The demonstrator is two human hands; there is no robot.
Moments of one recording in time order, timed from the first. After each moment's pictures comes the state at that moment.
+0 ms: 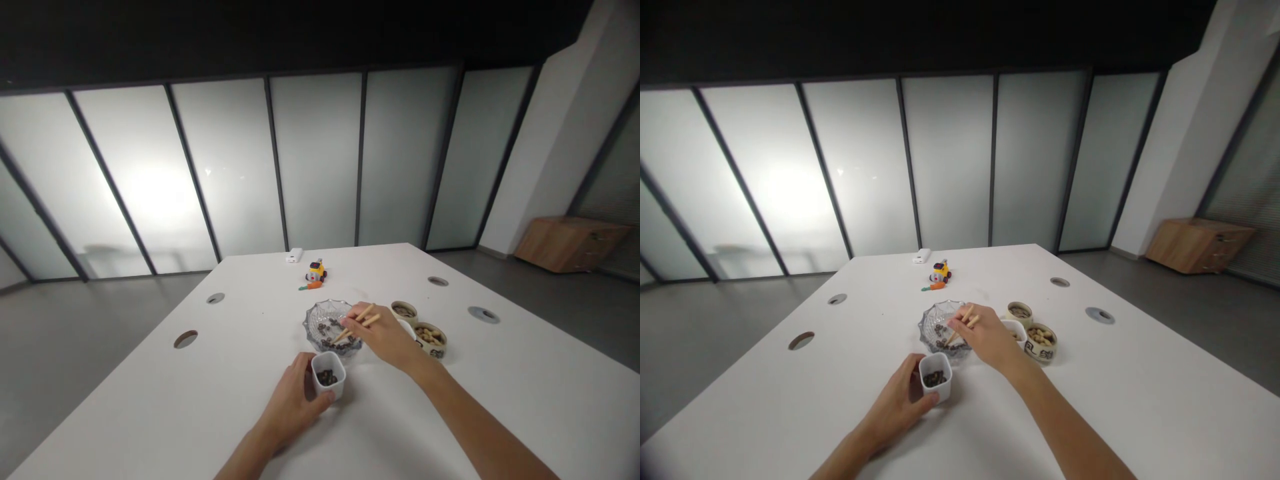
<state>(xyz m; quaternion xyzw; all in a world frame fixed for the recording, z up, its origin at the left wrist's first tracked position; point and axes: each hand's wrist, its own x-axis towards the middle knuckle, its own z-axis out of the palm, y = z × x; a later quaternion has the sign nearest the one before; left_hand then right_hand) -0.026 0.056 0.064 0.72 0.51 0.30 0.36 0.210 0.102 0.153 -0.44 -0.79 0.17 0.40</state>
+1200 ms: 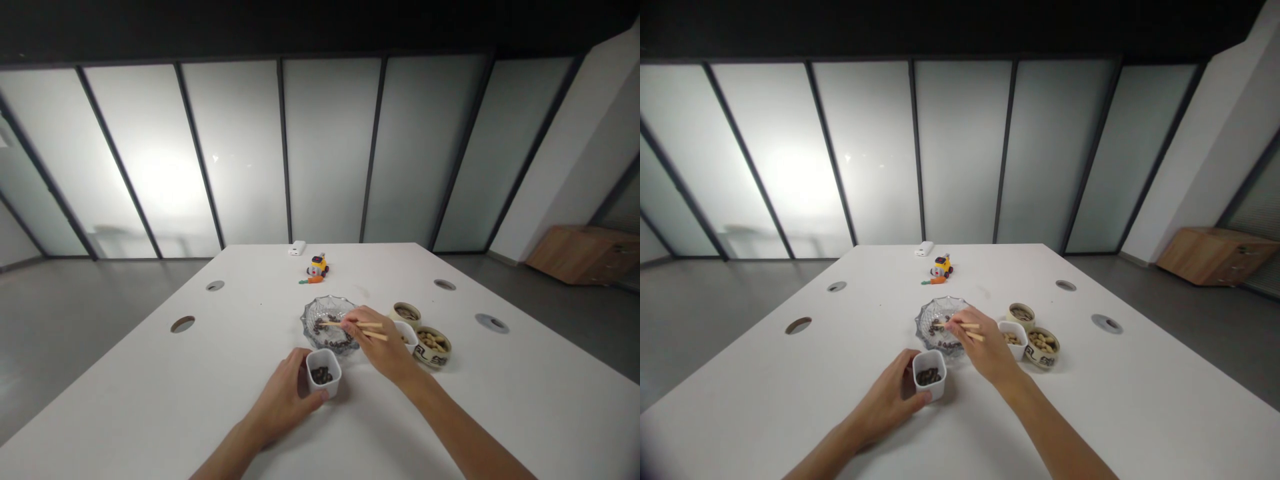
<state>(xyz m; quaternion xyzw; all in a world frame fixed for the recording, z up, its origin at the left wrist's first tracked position) -0.025 0.053 0.069 0.73 0.51 0.30 0.35 0.214 0.110 0.115 -0.39 -0.78 0.18 0.46</state>
